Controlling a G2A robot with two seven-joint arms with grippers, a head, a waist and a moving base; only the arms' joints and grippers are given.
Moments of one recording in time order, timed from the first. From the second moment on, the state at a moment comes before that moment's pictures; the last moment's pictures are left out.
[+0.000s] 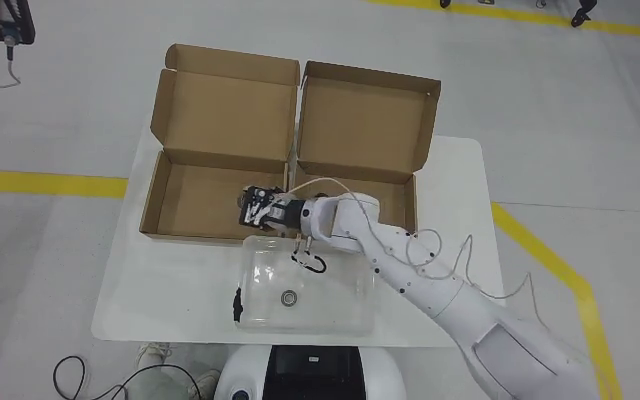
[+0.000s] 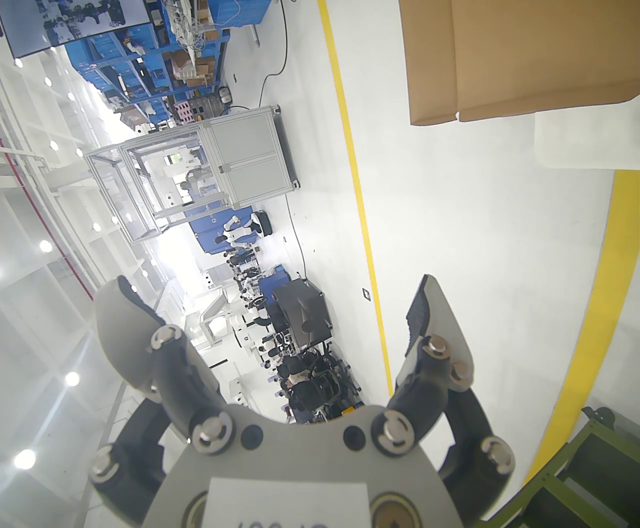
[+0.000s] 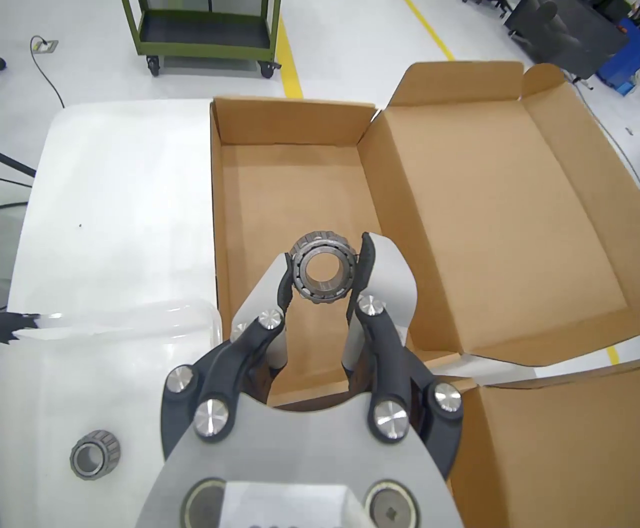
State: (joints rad) left arm 0.11 -0.38 -0.87 -1.29 2.37 -0.77 0.65; right arm -0.70 -1.50 0.53 -1.21 -1.28 -0.51 0.20
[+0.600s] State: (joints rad) left arm 0.11 -0.38 -0.87 -1.29 2.37 -0.77 0.65; right arm -0.60 -1.63 0.42 -0.95 -1.25 -0.53 0.25
